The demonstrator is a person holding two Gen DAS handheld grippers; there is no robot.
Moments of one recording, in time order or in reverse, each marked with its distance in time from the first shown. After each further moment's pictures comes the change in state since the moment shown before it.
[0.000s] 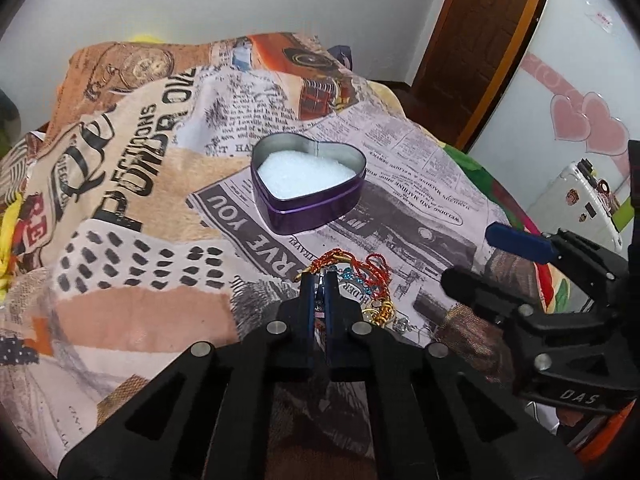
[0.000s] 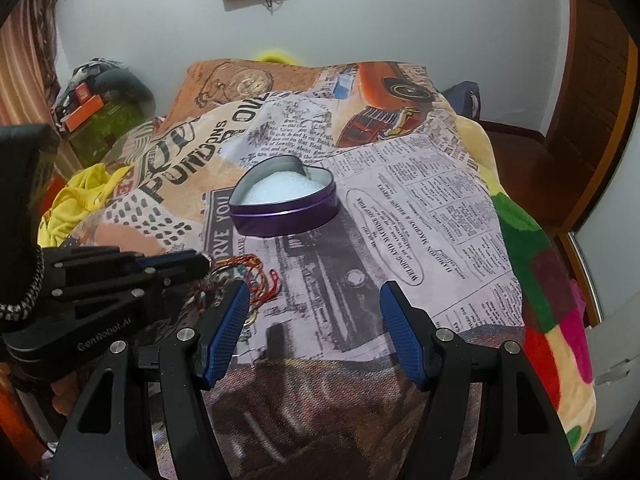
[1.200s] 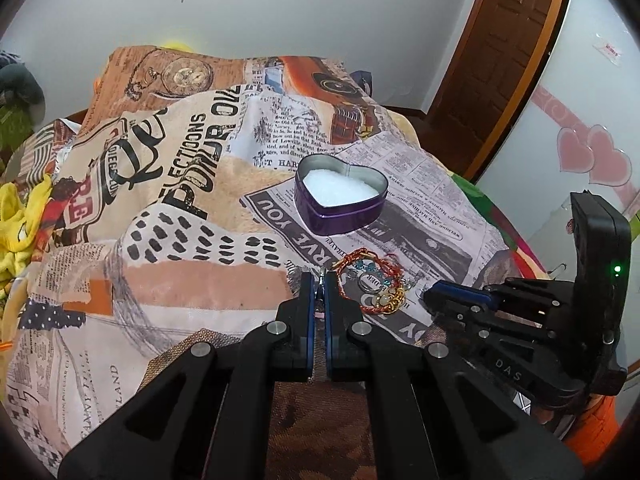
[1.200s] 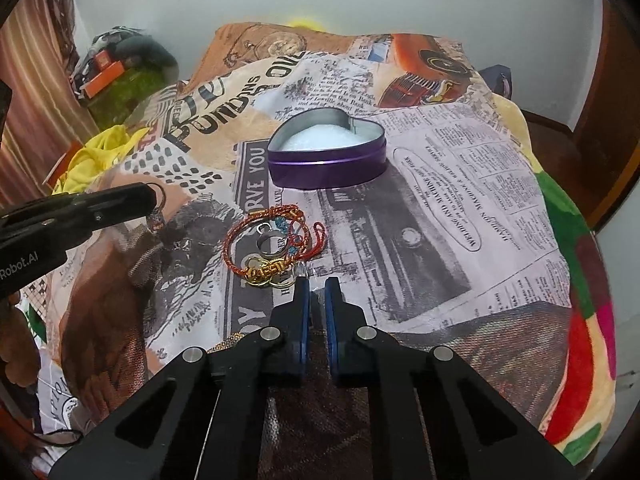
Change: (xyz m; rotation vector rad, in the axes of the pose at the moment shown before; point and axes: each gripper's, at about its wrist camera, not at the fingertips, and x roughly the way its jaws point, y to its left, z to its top) left arm -0.048 0.021 -0.015 -0.080 -0.080 0.032; right arm 0.020 0.023 -0.019 -0.051 0.105 0.074
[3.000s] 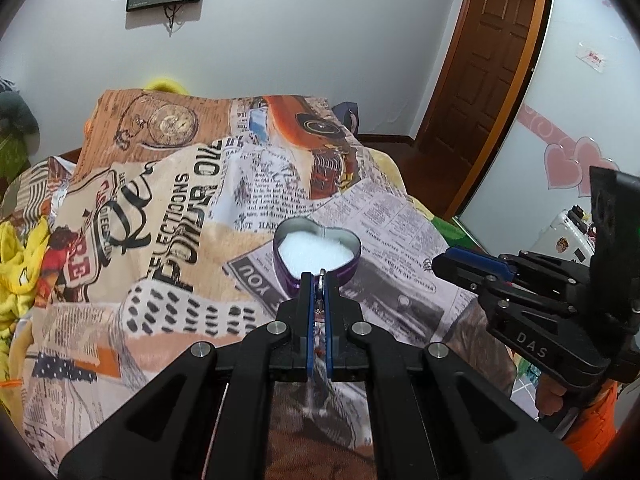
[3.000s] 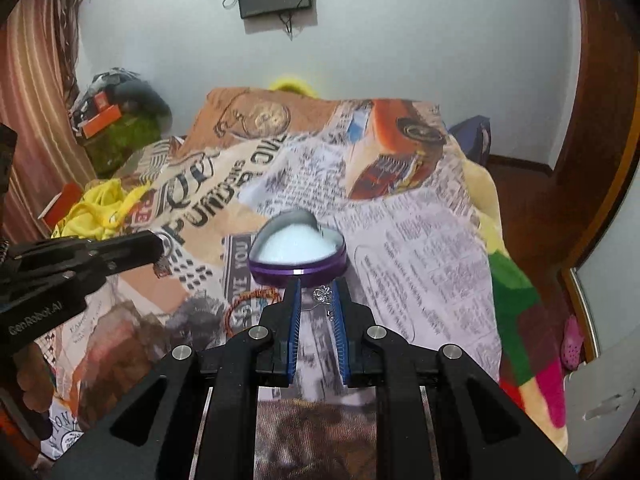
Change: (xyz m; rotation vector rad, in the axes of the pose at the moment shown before) left arm -0.016 -0.022 0.044 0.045 -0.110 -0.025; right arm -0.047 -0.014 0.048 -0.004 -0.204 -0.055
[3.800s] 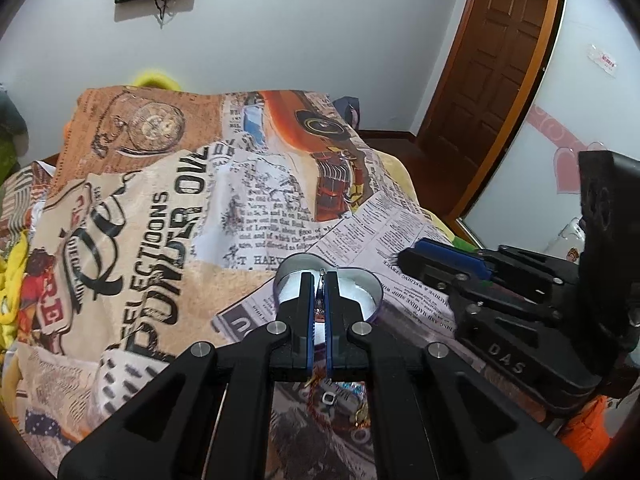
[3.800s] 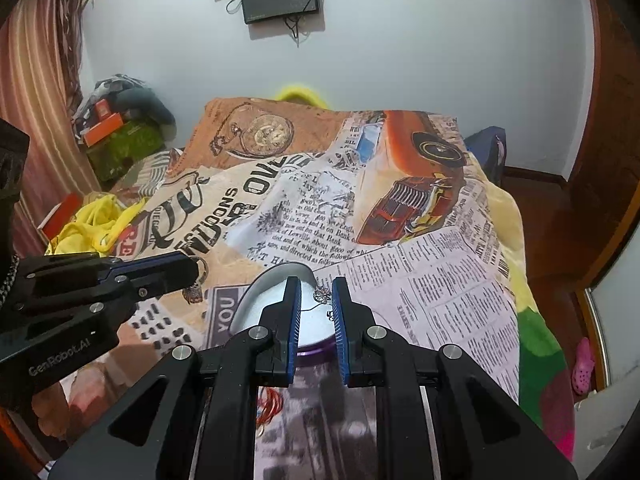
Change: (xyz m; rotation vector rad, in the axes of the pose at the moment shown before) left arm 0.067 0.017 0.038 -0.009 0.041 -0.023; right arm 0.060 -0.011 0.039 -0.019 -0.020 0.039
